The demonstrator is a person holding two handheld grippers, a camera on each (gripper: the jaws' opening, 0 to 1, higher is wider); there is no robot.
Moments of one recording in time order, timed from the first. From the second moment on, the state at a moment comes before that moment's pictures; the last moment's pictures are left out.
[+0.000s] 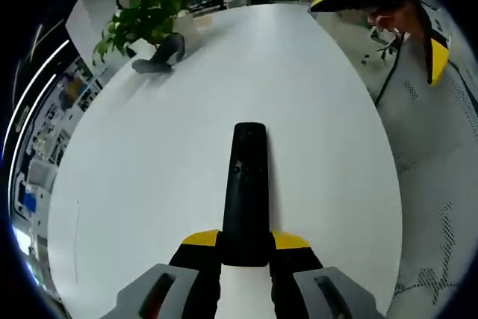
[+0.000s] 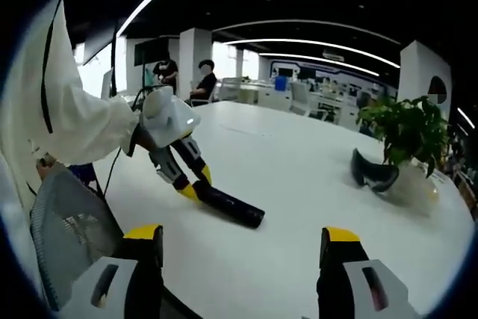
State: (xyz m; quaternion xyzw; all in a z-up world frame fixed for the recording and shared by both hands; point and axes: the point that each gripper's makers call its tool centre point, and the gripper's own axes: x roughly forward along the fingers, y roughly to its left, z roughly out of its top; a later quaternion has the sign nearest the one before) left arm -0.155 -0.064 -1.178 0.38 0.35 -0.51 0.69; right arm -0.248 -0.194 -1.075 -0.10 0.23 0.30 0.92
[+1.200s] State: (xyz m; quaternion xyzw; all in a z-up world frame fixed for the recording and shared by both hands) left arm -0.026 -0.062 -1.186 0.47 0.33 -0.49 0.65; right arm -0.249 -0.194 -1.082 -0.11 0.25 0.30 0.92
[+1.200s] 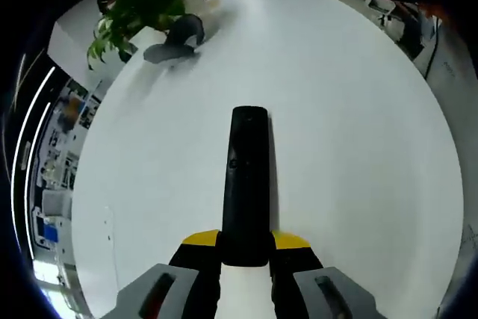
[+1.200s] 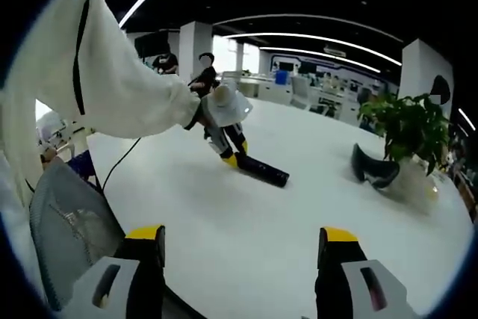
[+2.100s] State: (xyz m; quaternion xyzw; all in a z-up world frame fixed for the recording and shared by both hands) left arm 0.045 -0.071 -1.186 0.51 0.33 -0.46 0.65; right arm -0.249 -0.196 -1.085 -0.11 0.26 0.29 0.91
